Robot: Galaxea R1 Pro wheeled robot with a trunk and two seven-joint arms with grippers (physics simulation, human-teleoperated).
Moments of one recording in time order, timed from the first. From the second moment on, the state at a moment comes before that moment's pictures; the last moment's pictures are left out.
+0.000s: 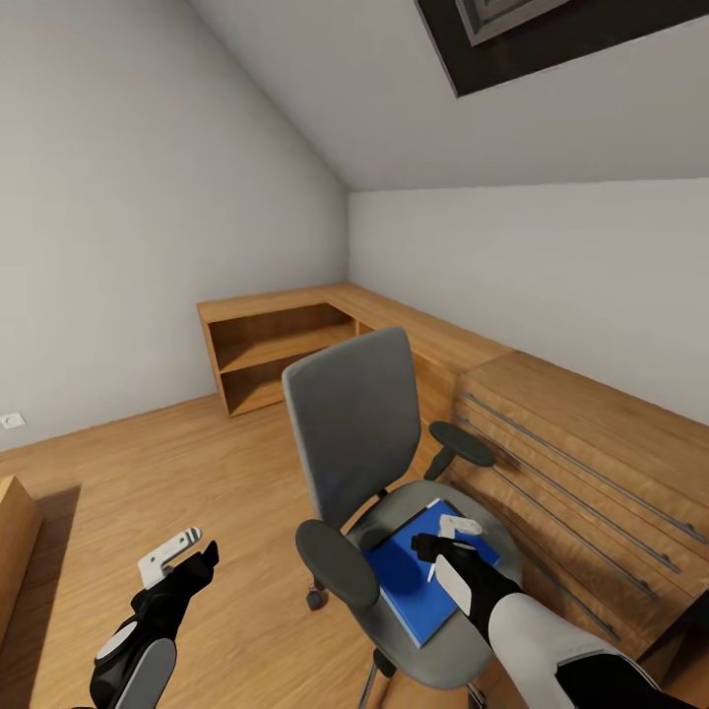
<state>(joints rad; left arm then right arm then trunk) -0.07 0.08 -0.10 -1.60 0.66 0.30 0.63 -0.77 0.10 0.16 -0.25 -0.33 0.13 -0.22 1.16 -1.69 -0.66</state>
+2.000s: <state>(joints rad) -0.07 0.08 -0.10 -1.60 0.65 0.30 0.63 -0.77 0.09 0.15 -0.24 -0.33 0.13 -0.22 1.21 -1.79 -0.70</state>
